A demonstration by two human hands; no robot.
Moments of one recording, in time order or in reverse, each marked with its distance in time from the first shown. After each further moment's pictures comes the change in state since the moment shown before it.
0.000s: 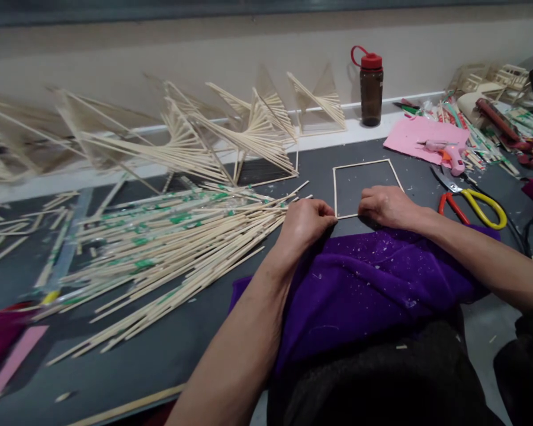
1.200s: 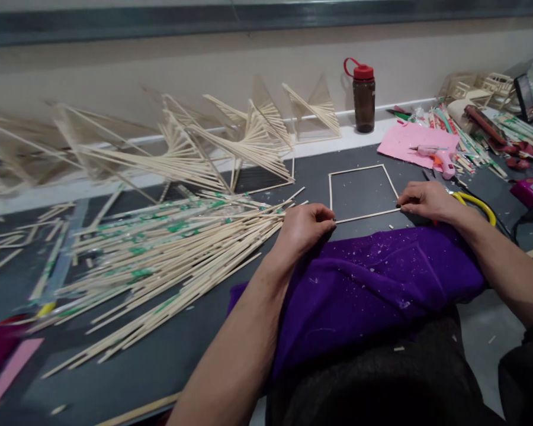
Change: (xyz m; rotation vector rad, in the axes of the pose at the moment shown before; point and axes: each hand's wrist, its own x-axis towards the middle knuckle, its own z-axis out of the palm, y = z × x) left_hand 0.000 -0.002 0.003 -0.087 0.007 0.092; right_hand -0.063 0.078 -0.003 0.258 0.115 0.154
